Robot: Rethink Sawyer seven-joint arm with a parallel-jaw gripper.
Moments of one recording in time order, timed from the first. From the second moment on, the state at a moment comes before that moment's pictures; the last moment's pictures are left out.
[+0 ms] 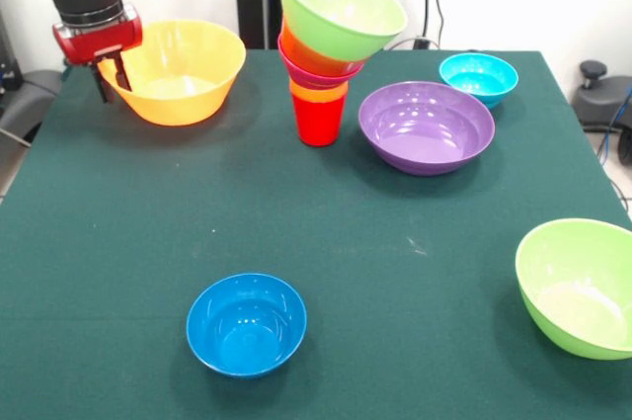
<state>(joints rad) -1.39 -0.47 0.75 1.87 -1.02 0.66 1.18</state>
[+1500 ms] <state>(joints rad) -1.39 -0.62 0.75 1.91 -0.97 0.72 1.18</state>
